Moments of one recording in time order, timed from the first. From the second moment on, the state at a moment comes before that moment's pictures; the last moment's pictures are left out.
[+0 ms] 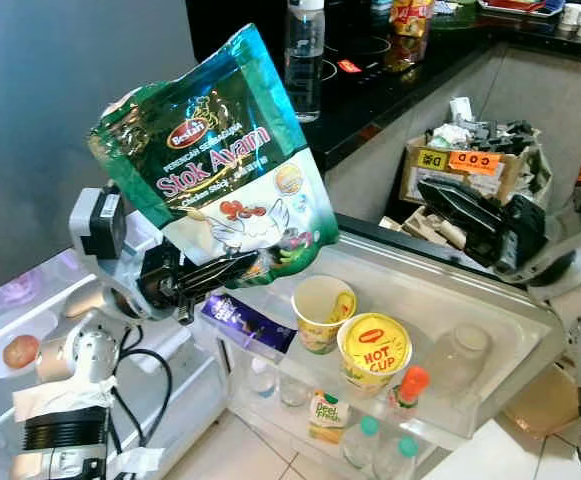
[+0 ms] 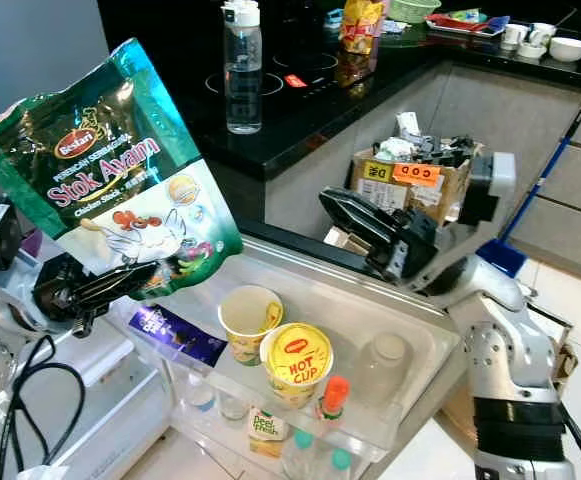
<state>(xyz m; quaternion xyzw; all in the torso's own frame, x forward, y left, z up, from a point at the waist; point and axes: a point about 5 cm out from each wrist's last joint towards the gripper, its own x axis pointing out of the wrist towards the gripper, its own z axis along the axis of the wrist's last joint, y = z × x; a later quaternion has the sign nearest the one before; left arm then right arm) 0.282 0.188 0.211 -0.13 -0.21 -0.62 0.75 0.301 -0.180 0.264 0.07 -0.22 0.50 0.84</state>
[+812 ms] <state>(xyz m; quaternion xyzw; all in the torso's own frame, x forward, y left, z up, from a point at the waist) 0.293 0.163 0.219 -0.14 -0.22 -0.64 0.72 0.318 -0.142 0.280 0.11 -0.23 0.52 0.81</state>
